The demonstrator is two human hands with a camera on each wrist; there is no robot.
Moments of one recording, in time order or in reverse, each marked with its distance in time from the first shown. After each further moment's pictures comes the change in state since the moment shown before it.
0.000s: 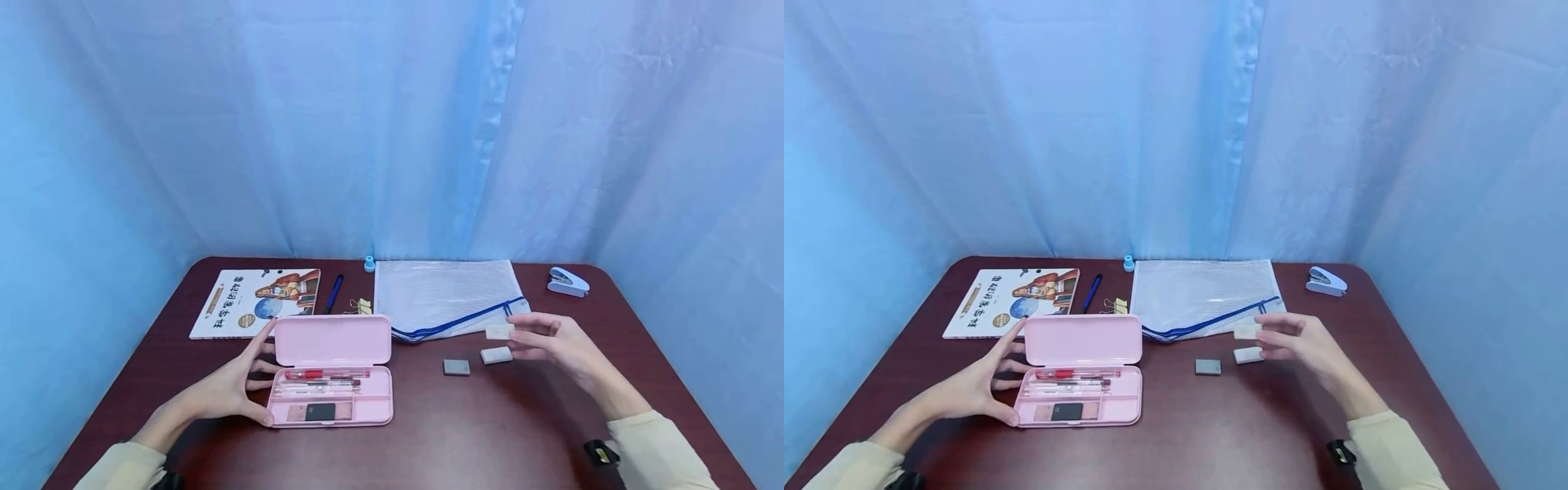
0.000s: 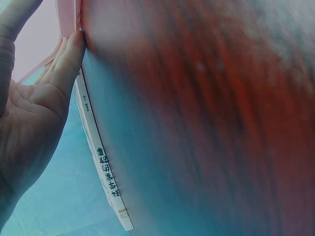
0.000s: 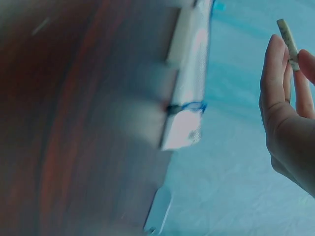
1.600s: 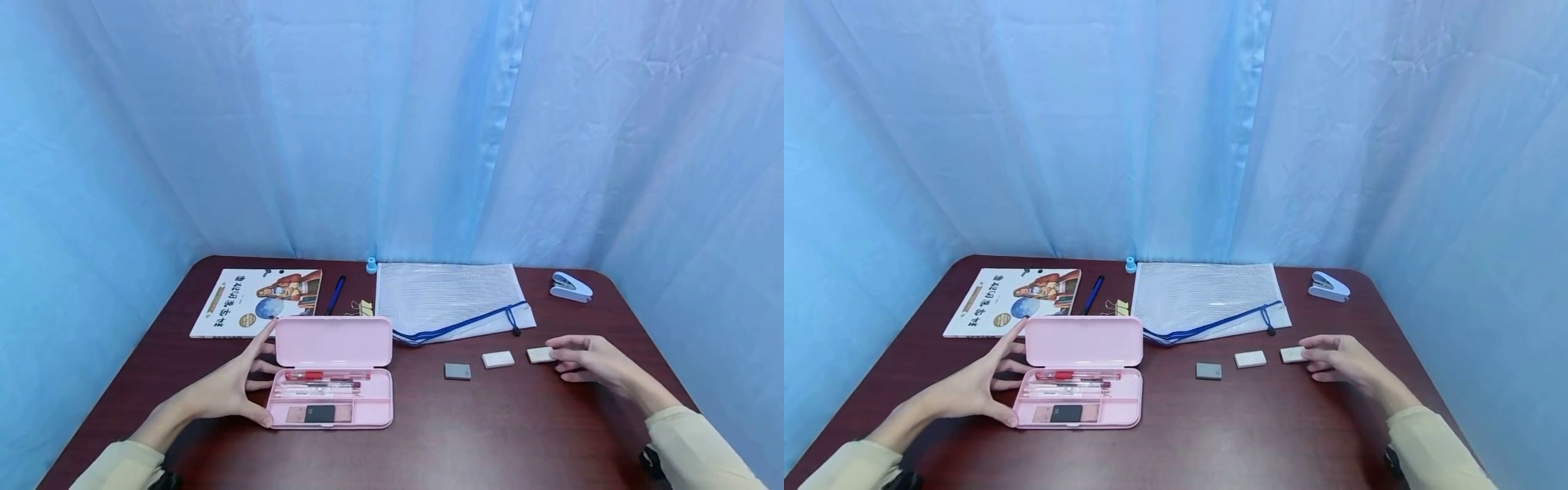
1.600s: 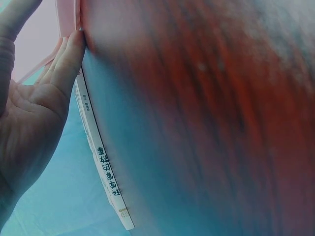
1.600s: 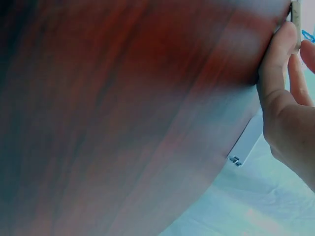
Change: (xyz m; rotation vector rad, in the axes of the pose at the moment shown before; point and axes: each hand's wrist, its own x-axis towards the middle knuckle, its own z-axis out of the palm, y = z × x) left_hand 0.000 0.000 -0.001 0.011 0.000 -0.016; right_hand 0.005 0.055 -0.085 -0.213 0.001 0.302
